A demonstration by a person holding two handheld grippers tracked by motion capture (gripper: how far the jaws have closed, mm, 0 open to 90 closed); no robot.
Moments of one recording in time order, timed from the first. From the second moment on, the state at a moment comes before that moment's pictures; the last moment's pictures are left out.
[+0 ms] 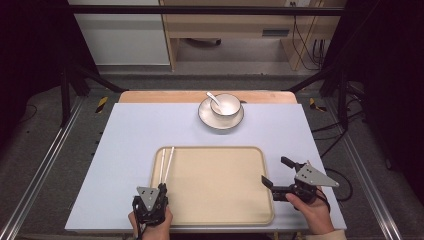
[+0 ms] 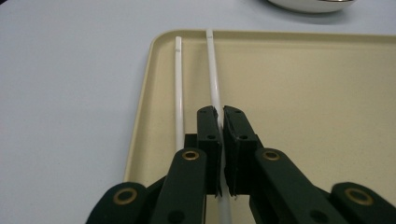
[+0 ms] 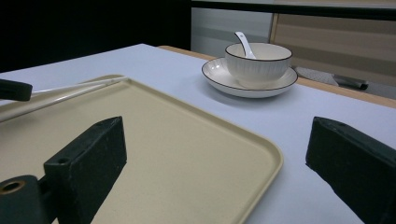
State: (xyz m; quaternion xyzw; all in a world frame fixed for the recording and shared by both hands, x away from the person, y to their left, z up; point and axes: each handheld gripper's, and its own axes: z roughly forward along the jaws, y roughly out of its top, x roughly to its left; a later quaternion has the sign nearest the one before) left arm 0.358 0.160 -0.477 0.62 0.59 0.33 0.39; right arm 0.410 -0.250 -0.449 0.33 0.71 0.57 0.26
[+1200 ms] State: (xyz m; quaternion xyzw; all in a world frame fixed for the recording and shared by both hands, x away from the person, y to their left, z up) left arm 0.361 0.159 -0.483 0.63 0.60 0.31 0.38; right arm 0.410 -0.250 -0.449 0.33 0.71 0.57 0.26
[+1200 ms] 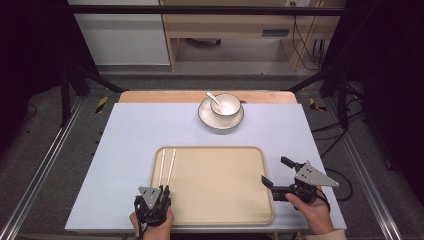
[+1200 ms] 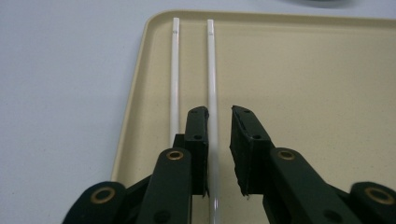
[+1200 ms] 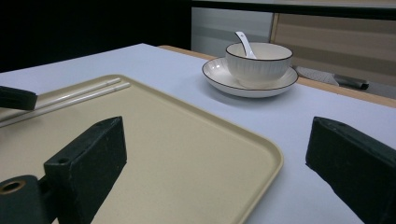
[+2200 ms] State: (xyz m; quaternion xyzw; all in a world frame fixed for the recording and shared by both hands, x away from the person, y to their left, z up) left arm 0.437 0.224 -0.404 0.70 0.43 0.30 0.48; right arm 0.411 -0.254 -0.449 0.33 0.70 0.57 0.27
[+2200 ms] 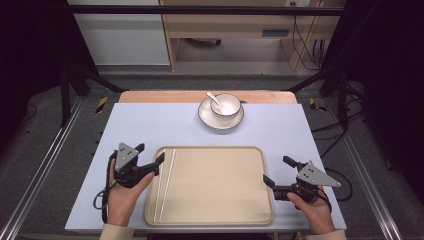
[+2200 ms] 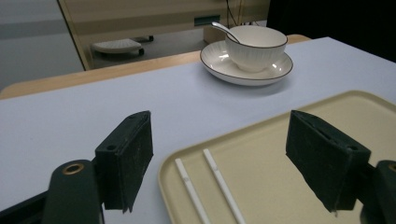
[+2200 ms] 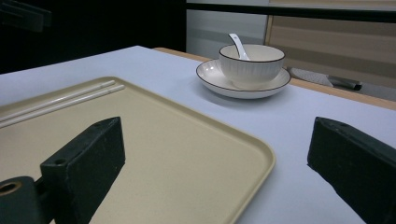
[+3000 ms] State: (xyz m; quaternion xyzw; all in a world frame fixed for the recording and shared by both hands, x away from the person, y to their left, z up) left arm 0.426 0.302 -0.420 0.67 0.37 0.27 0.58; right arm 0.413 -0.257 -0.451 0.33 0.70 0.57 0.28
